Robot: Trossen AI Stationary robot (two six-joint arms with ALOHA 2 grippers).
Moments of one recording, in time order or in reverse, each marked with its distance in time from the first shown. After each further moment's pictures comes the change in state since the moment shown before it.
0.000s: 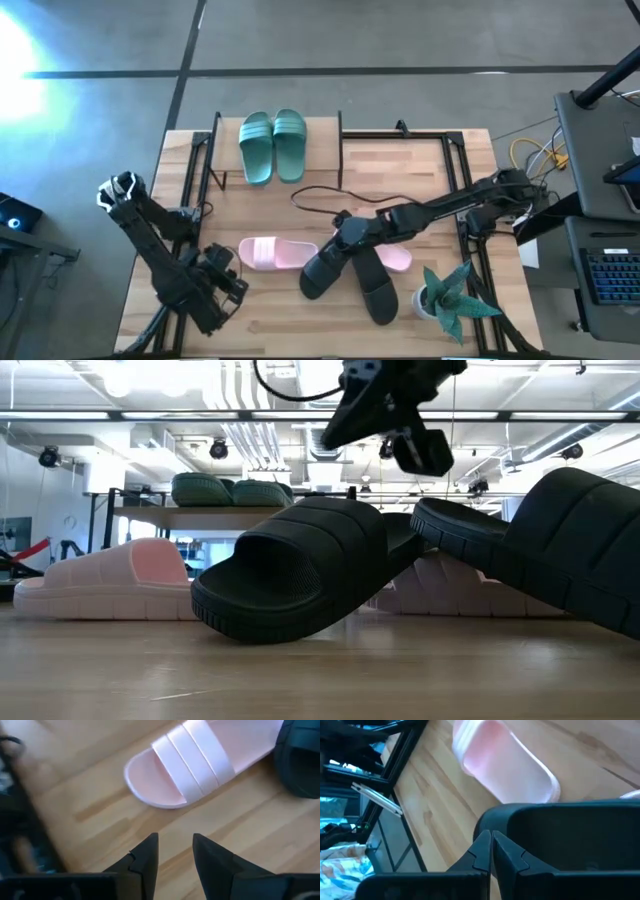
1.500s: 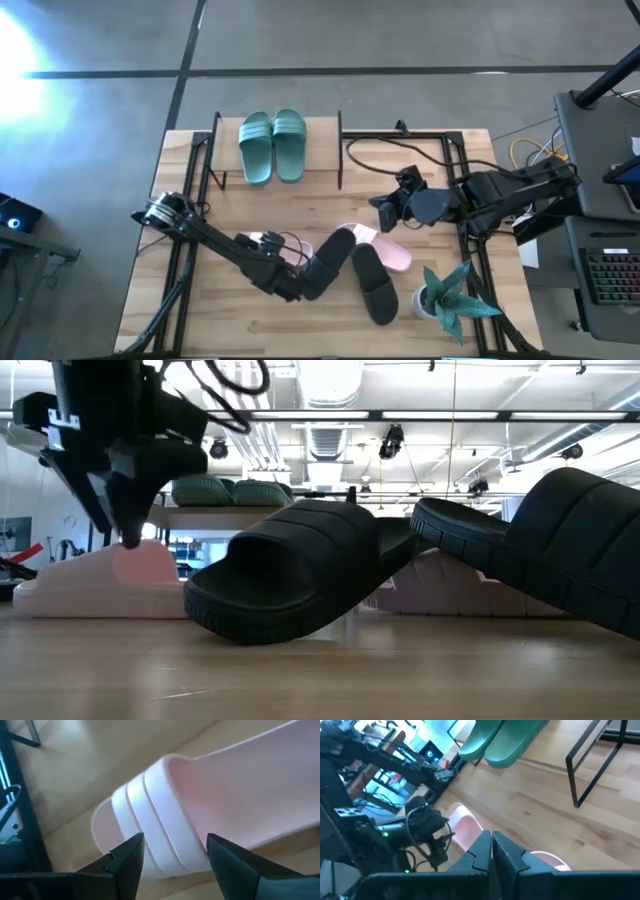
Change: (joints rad) left arm 0.416 0.409 0.179 -0.001 0.063 0.393; right arm 0.098 -0.408 0.205 -0.569 0.535 -0.001
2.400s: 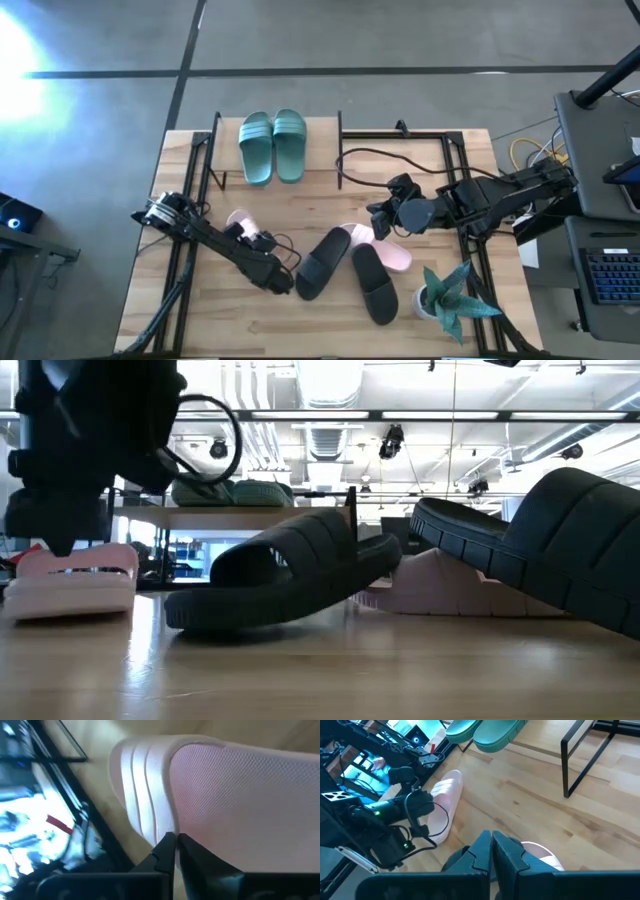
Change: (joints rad) left arm 0.006 0.001 -0.165 -0.106 0.058 0.367; right arm 0.006 0.040 -0.035 -0.019 -0.015 -0.001
